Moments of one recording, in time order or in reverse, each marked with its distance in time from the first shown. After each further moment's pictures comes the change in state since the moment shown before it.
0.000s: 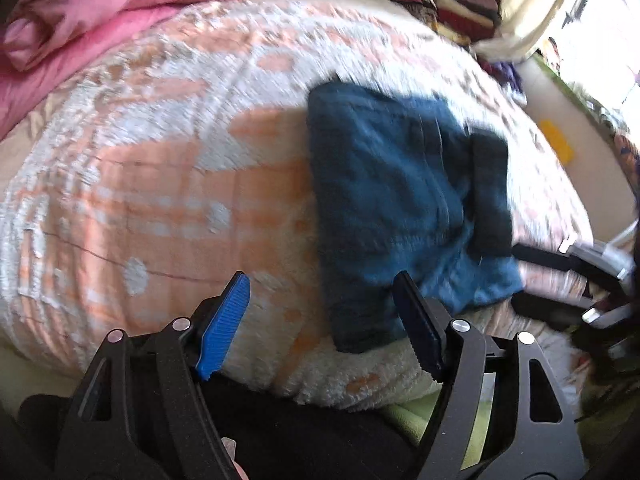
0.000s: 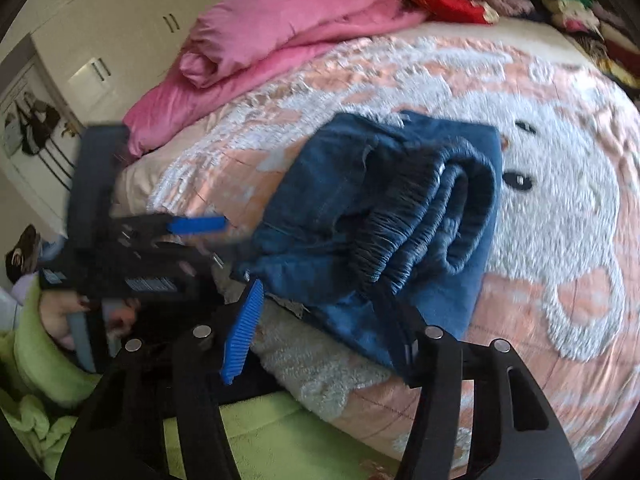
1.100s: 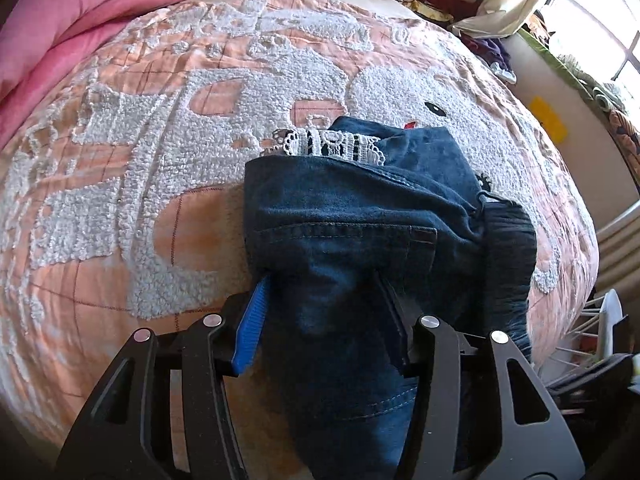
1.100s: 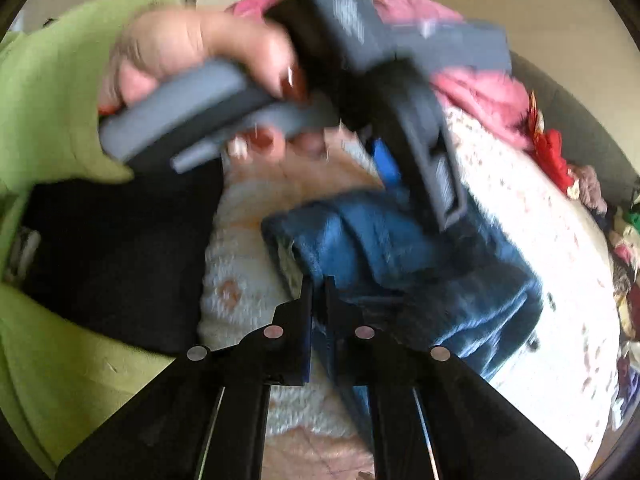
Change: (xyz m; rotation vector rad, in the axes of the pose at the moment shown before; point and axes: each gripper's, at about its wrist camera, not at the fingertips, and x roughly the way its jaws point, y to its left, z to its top) left arm 0.068 -0.026 0.079 0.102 0.093 -0.040; right arm 0.046 0.057 -0.027 -0.752 0.002 -0.117
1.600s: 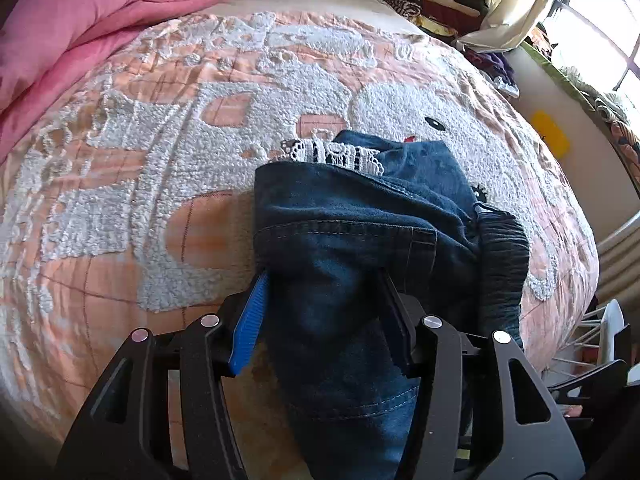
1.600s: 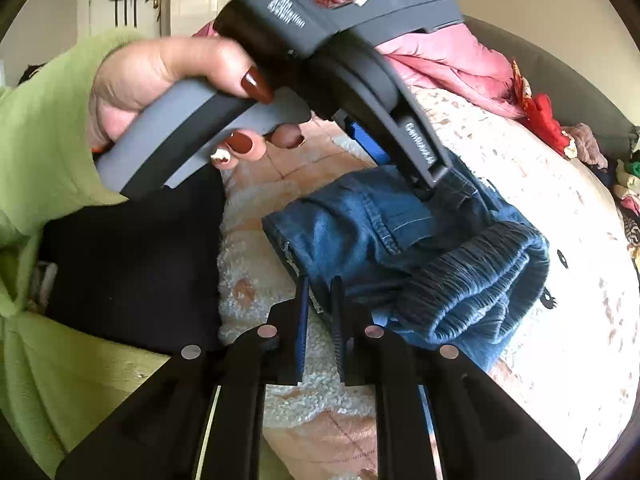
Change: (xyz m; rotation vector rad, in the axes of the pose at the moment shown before) left arm -0.014 -0.002 -0.005 -0.016 -0.058 0.023; right arm -0.026 -0.001 -0.004 0.152 -0.046 0.028
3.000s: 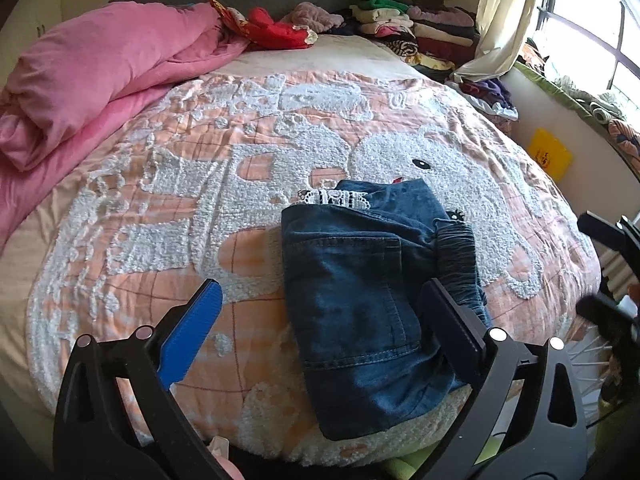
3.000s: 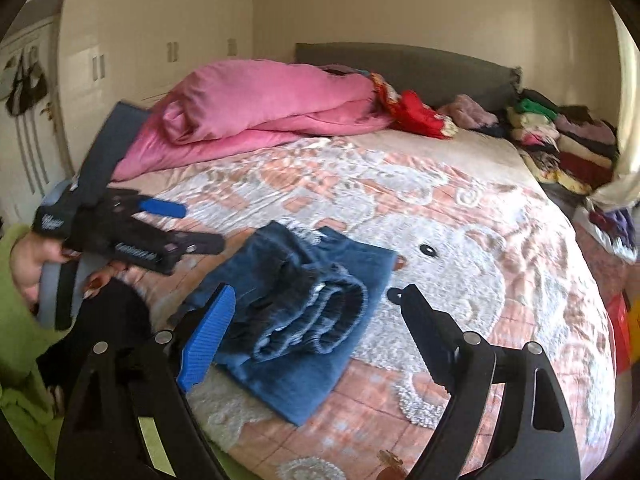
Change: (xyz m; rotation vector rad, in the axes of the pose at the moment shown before) left arm -0.069 -0.017 -0.020 0.047 -0.177 0.091; right arm -0.098 -0.088 0.002 0.393 -0.198 -0.282
